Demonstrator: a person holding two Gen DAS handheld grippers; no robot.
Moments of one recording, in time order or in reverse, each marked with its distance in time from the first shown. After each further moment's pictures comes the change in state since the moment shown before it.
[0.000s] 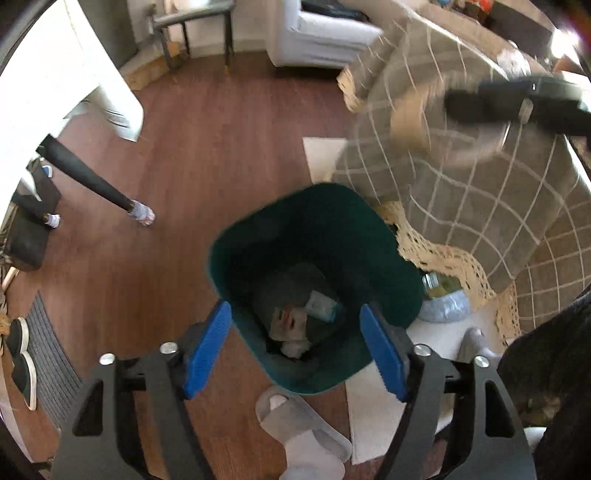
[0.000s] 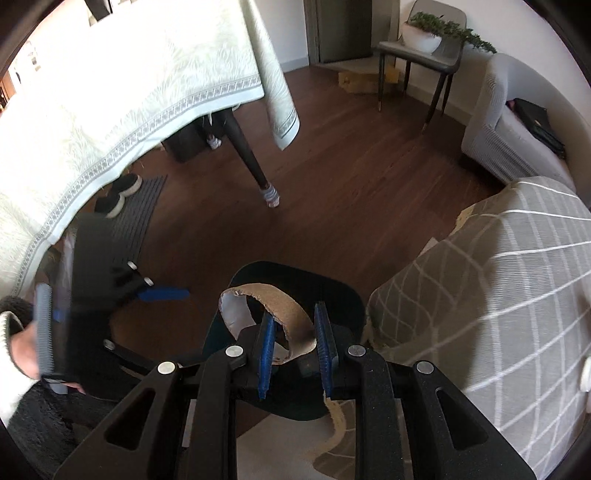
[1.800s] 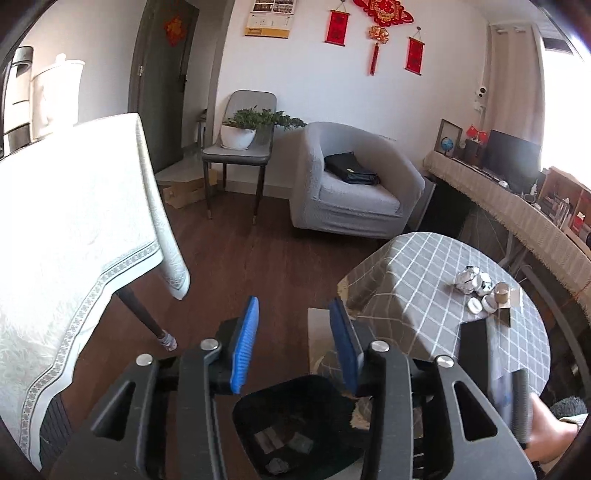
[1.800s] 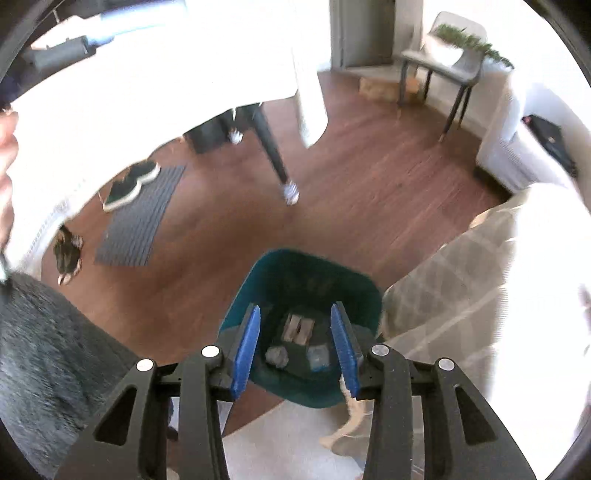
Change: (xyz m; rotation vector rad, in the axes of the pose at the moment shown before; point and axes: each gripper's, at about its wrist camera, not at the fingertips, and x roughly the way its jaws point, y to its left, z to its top) left arm -0.175 -0.008 0.091 -0.132 -0.557 0.000; right arm -0.031 0.019 -0.024 -0.059 -0.045 0.032
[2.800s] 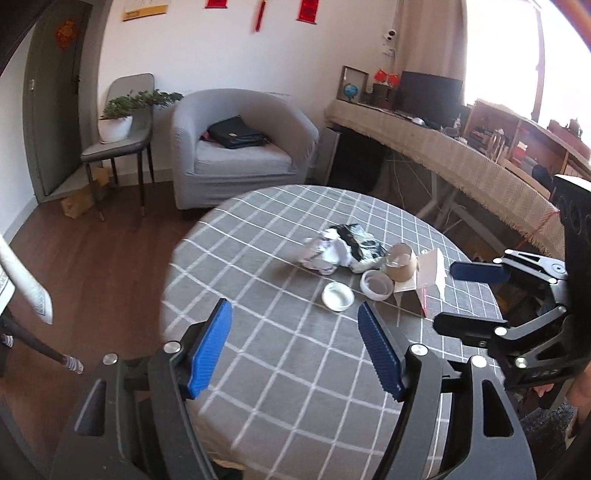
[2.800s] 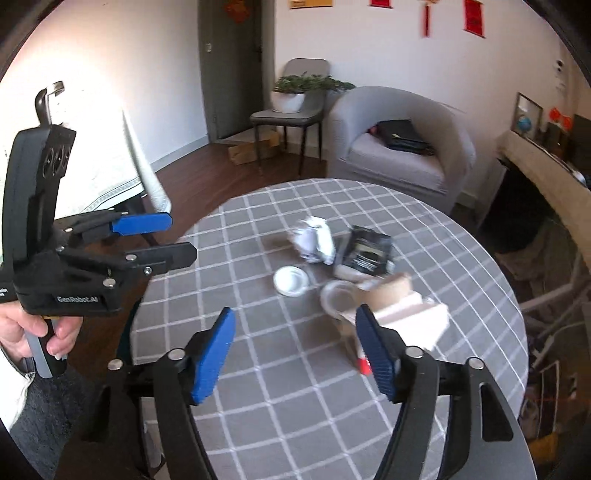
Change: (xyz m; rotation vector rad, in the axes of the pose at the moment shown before) left arm 0.110 -0.226 -0.017 0.205 0.137 -0.277; right arm -0.184 -0.192 -0.132 0.285 -0.261 -0.333
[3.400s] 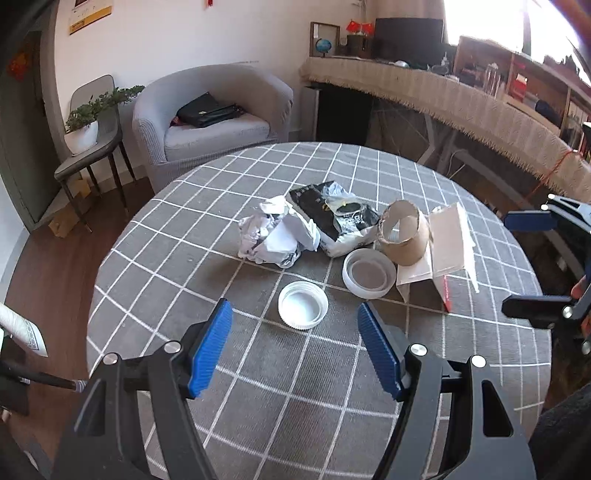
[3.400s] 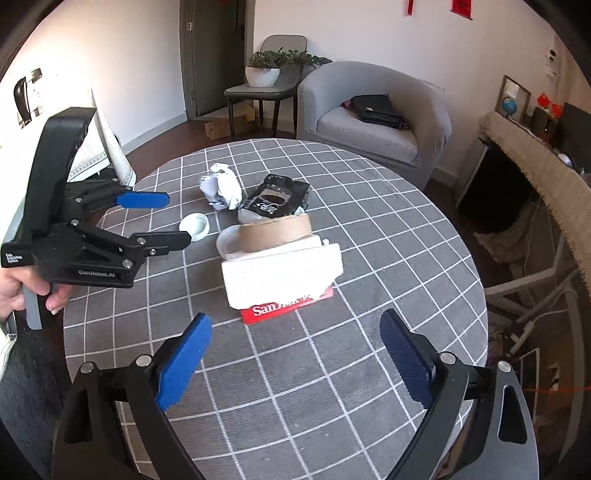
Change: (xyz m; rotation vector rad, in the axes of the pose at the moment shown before) left arm 0.097 -0.046 0.005 0.161 0.145 0.030; right arm 0.010 -0.076 -0.031 -0.017 0.087 -0.037
